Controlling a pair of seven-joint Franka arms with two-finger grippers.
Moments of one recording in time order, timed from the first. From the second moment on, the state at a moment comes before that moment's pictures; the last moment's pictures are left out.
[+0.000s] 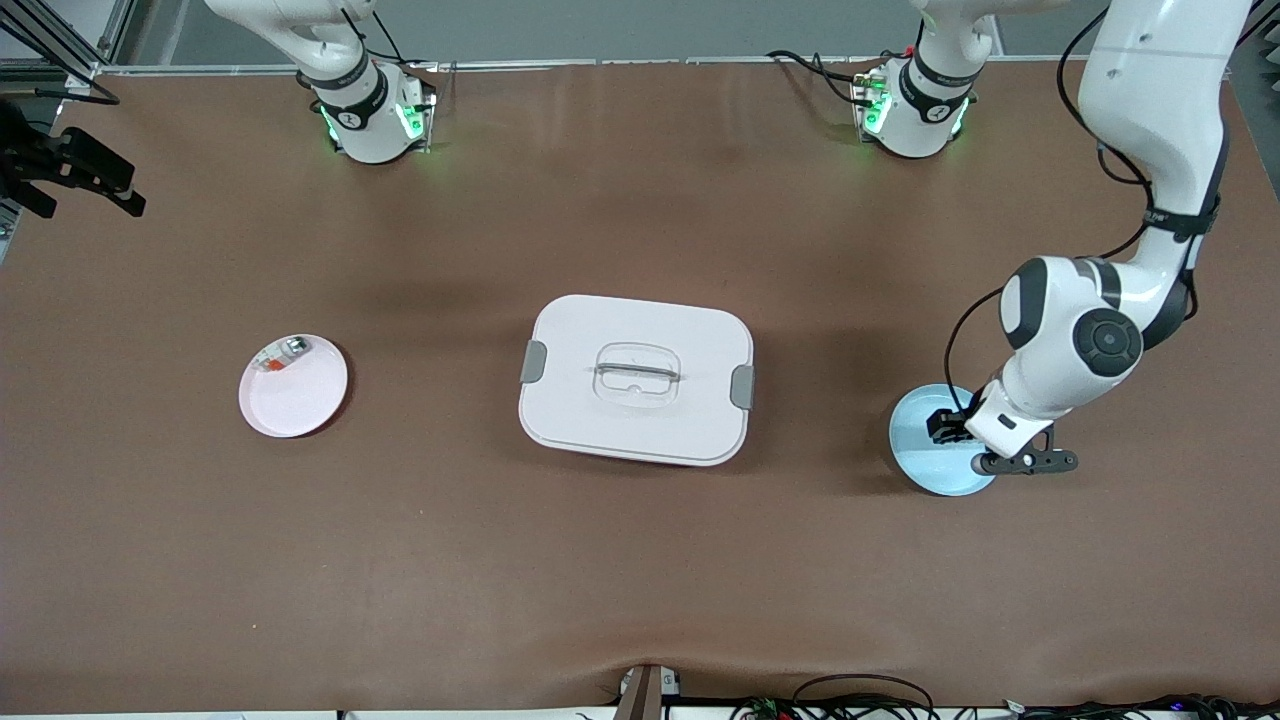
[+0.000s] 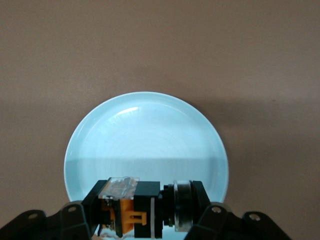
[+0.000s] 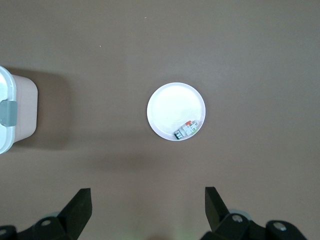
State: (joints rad) left arm 0.03 0.42 -0.13 -1.92 0.09 2.40 -0.16; right arm -0.02 -0.19 -0.03 -1.71 0.02 1.53 -0.05
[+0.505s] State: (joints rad) left arm 0.03 0.34 -0.22 -1.72 -0.03 1.97 -0.29; right arm 0.01 -0.18 -0.02 -1.71 0.02 1.53 -0.05
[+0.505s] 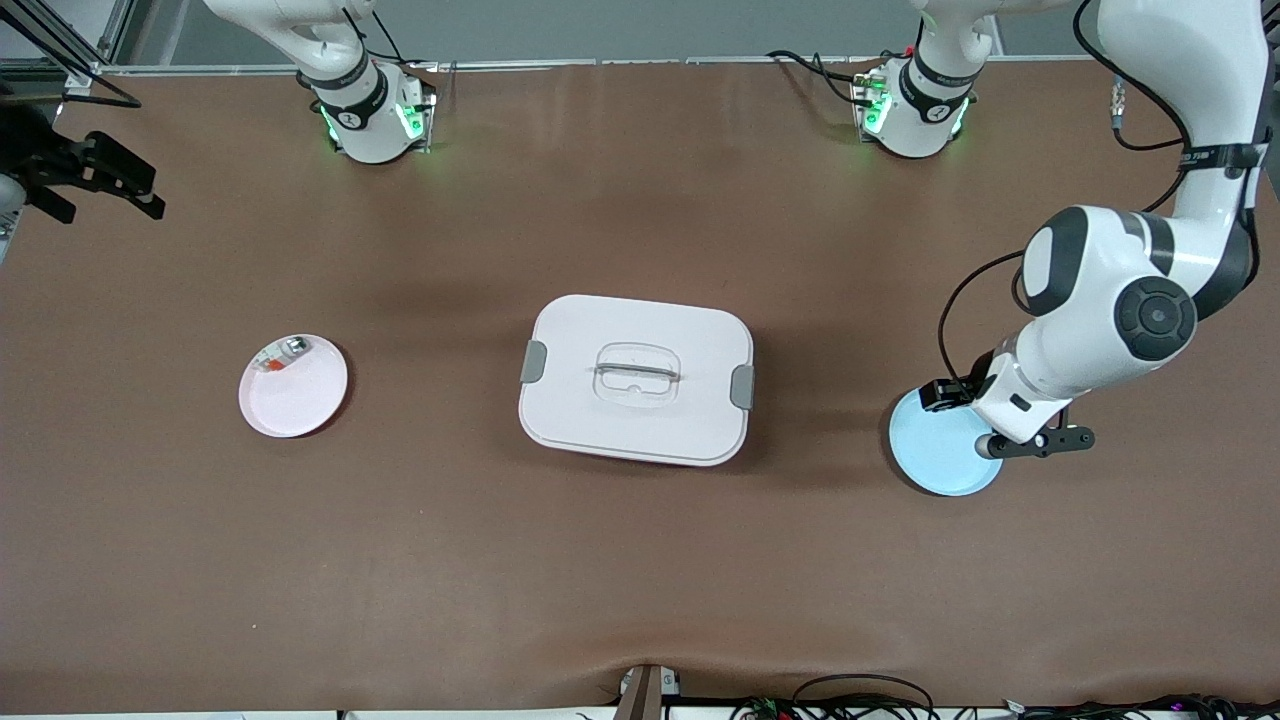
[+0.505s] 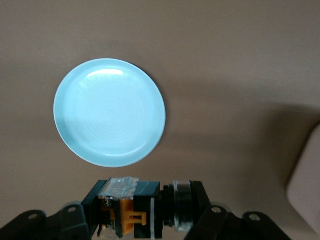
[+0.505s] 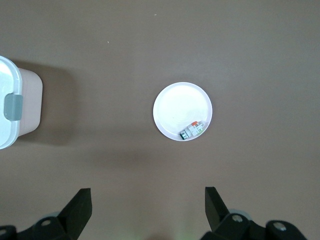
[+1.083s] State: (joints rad) left arm 0.01 0.35 -0.34 -1.55 -0.32 1.83 -0.68; right arm 0.07 -0.15 -0.01 -1.71 0.01 1.54 -0.05
